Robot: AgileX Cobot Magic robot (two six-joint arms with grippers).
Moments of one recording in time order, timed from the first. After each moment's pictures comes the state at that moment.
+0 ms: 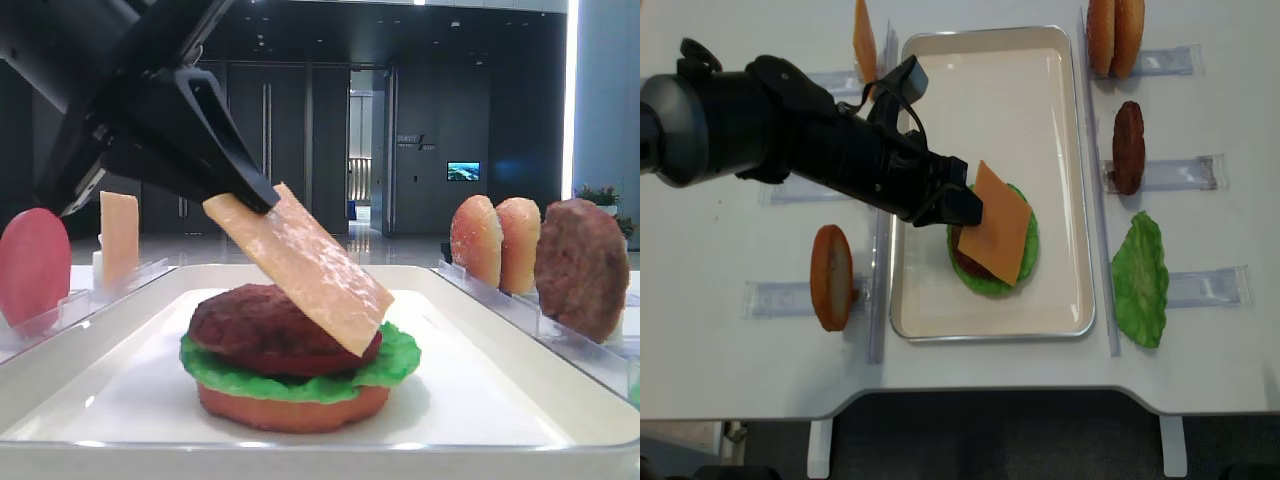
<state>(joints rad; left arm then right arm) -0.47 1.68 -0.83 -1.20 0.69 0.72 -0.03 -0.01 -0.51 0.13 1.14 -0.08</state>
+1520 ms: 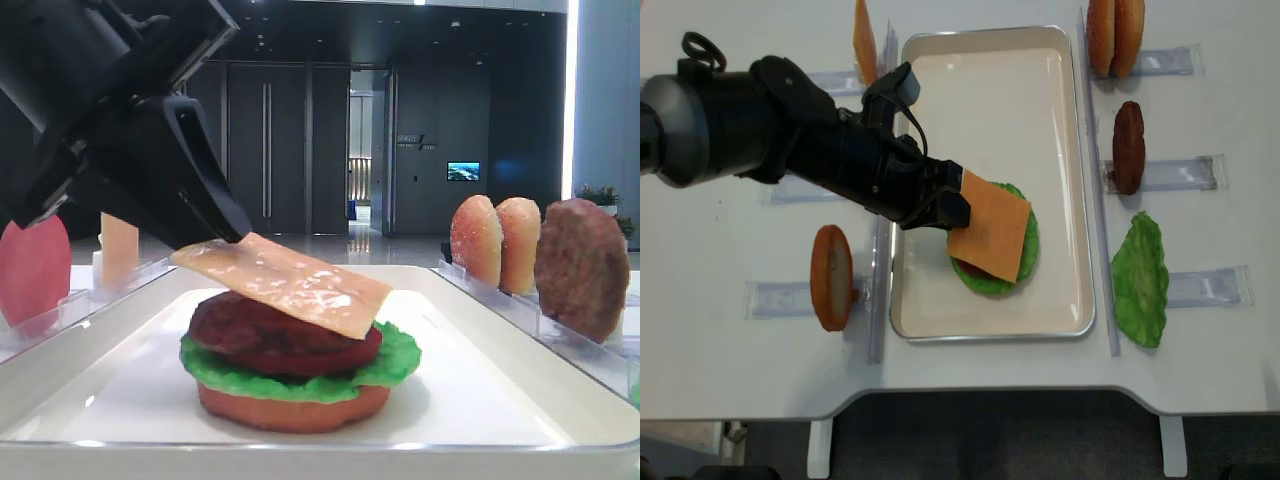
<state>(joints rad) -0.47 1.68 -0.83 -1.06 0.62 0.56 -0.03 -0.01 -0.51 0.13 1.14 -0.08</state>
